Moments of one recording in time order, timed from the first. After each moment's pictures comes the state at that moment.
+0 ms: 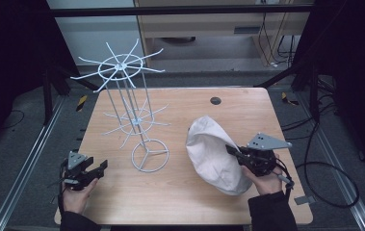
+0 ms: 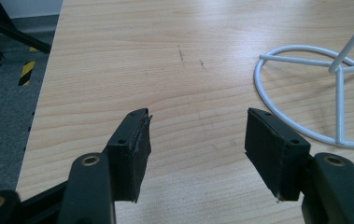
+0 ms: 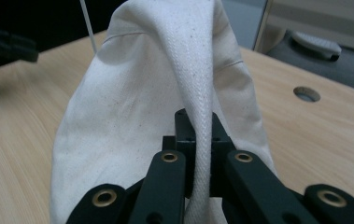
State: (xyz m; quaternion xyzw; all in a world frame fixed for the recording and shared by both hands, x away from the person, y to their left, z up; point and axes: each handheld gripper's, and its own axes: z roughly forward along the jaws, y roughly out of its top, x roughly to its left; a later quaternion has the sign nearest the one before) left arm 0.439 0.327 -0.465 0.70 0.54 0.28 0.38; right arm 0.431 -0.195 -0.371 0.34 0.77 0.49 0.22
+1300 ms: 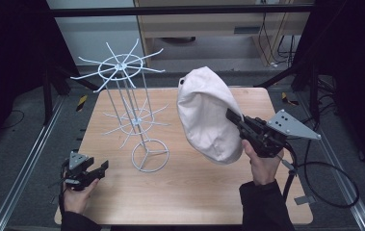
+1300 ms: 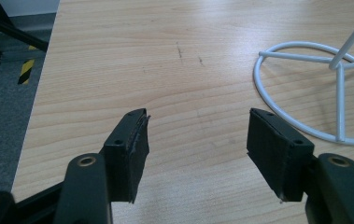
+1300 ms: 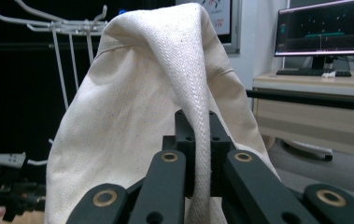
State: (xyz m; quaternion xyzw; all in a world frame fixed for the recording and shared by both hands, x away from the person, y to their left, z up) left arm 0.439 0.326 -0.467 0.70 0.54 0.28 0.37; right arm 0.427 -0.184 -0.291 0.31 0.62 0.66 0.29
